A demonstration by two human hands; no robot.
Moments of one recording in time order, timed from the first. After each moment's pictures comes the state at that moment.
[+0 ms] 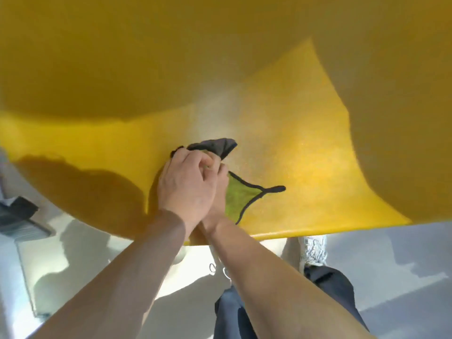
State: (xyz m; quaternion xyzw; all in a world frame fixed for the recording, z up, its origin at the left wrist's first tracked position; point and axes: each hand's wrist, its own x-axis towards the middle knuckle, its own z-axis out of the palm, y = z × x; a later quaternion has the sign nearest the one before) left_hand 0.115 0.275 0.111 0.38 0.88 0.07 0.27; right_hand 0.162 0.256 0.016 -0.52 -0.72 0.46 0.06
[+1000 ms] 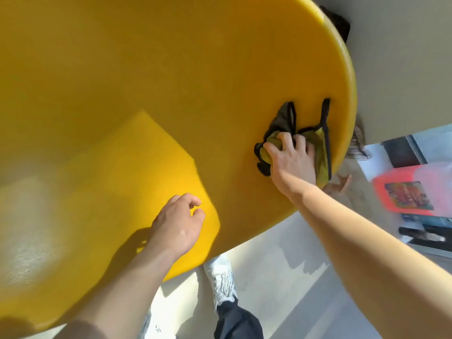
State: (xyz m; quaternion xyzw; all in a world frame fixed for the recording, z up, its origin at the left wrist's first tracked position) left_hand 0.337 0.386 0.117 0.44 0.77 0.07 0.45; right_hand 0.572 0.524 0.104 -0.58 -0.80 -0.08 -0.14
